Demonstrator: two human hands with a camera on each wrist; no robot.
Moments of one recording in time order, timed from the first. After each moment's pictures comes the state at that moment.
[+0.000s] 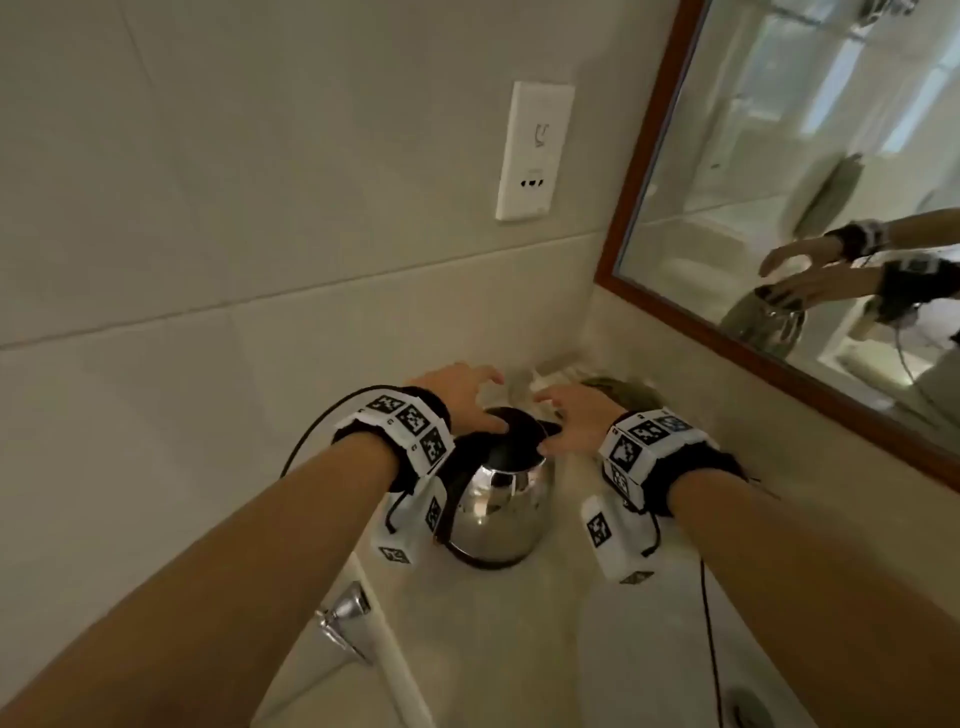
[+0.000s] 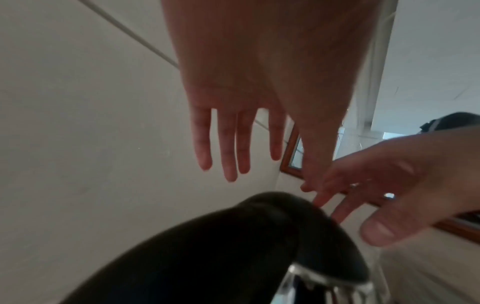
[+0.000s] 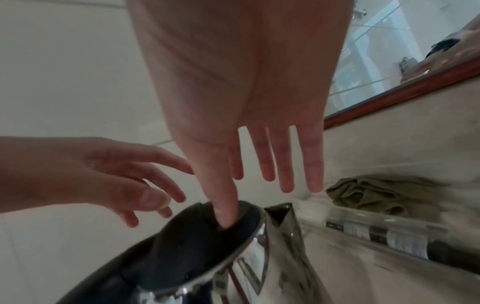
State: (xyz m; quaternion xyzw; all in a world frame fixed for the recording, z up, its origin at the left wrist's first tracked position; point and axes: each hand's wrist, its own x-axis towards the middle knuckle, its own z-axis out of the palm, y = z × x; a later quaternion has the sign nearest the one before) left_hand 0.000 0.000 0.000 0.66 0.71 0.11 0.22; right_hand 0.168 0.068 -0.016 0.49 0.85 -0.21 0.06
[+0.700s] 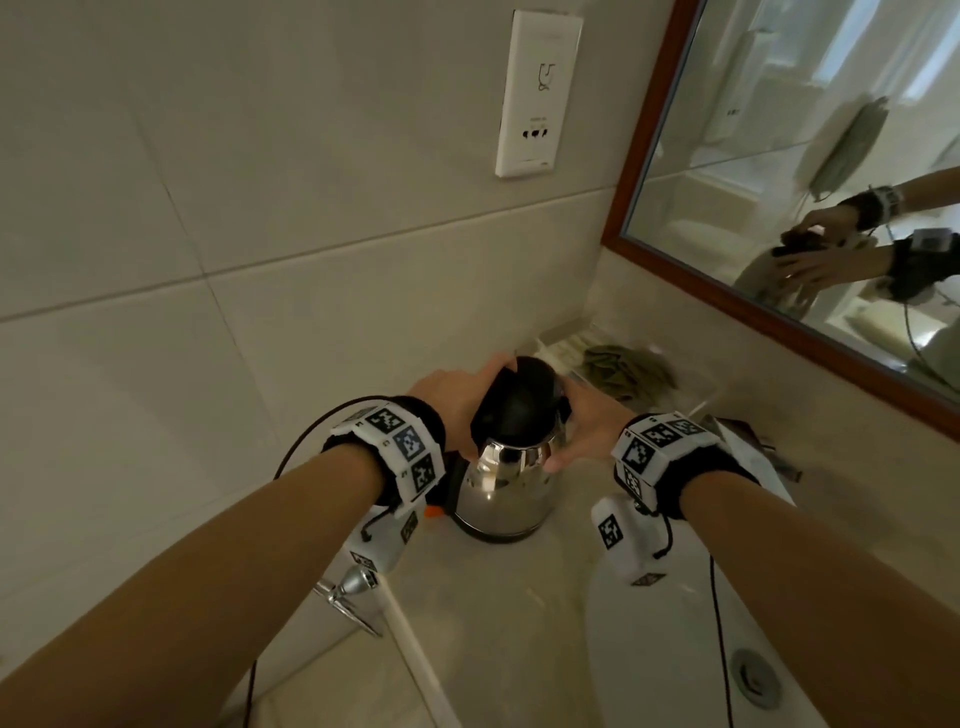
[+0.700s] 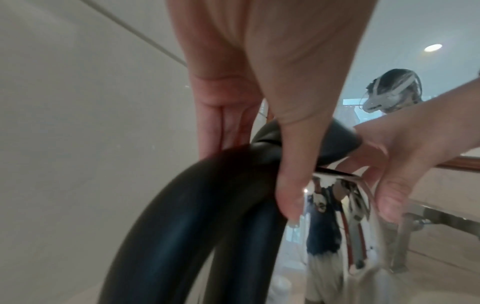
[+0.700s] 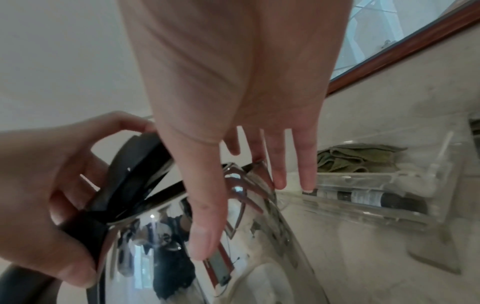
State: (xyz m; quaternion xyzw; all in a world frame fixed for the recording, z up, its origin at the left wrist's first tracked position) left_hand 0.004 -0.015 -0.023 0.72 0.66 0.06 0.20; right_hand 0.178 0.054 -0.042 0.48 0.83 -0.28 0.02
